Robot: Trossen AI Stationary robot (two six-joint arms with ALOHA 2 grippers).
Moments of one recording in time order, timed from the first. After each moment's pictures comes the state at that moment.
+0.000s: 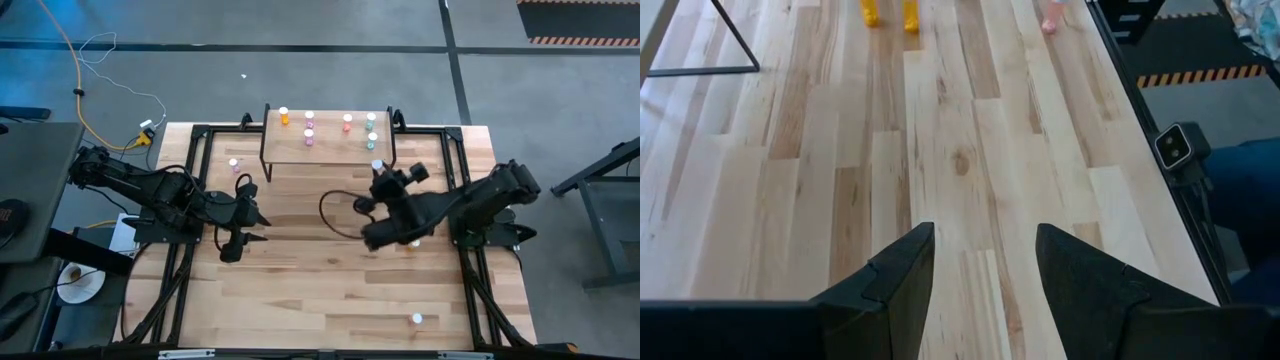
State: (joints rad) left arm -0.22 1.06 1.06 -0.73 -0.13 -0.17; right arm 0.33 1.63 1.54 -1.46 1.30 1.12
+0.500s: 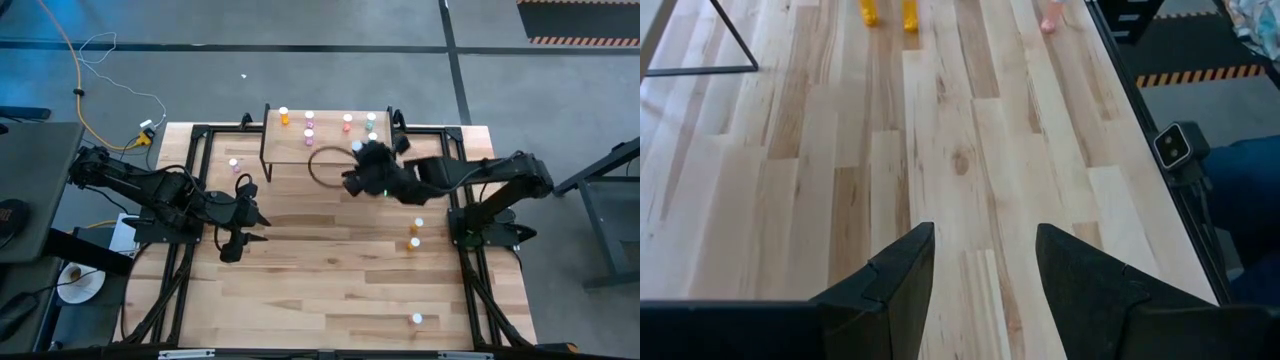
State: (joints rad) left arm -0.22 1.06 1.06 -0.73 -0.13 -0.17; right arm 0.13 1.49 1.54 -0.79 0.96 0.37
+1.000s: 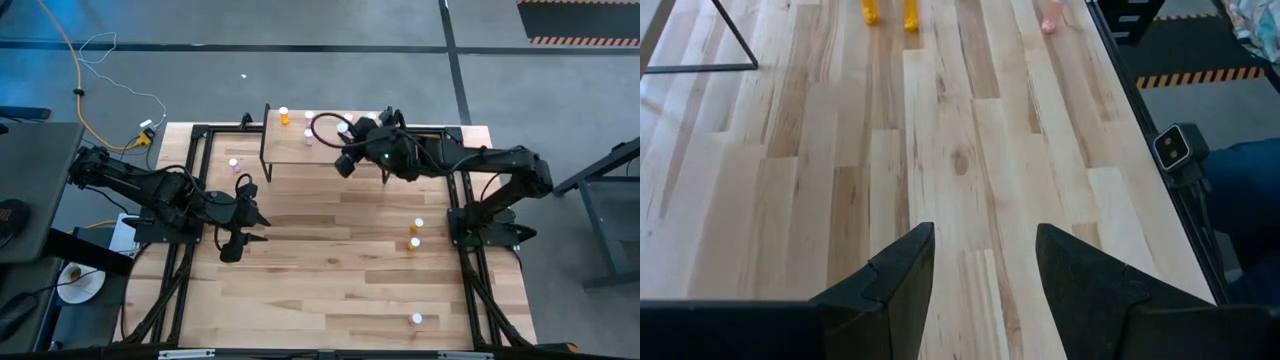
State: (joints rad) left arm -0.22 1.06 1.06 -0.74 -0.13 -0.18; right arm -0.05 1.49 1.52 -0.49 0.67 0.15
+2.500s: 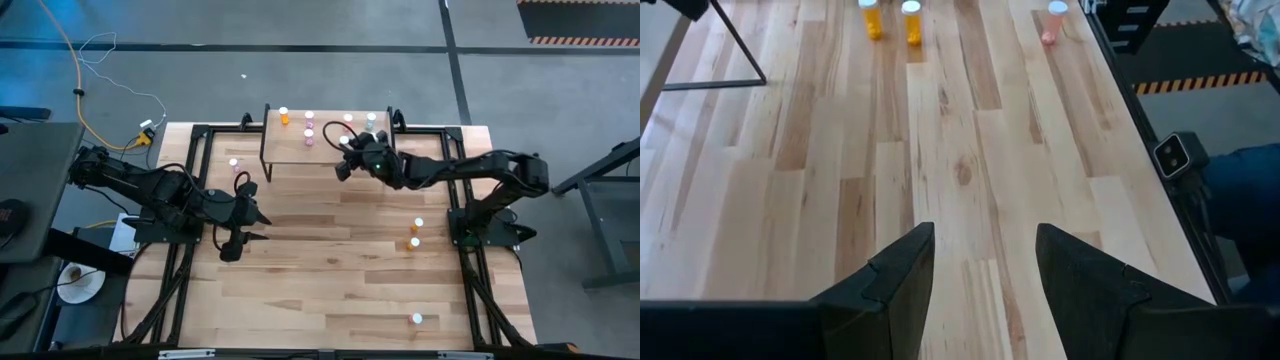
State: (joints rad) left arm -0.22 1.06 1.08 -0.74 -0.14 -0.16; right arm -0.21 1.50 0.95 0.16 0.58 0.24
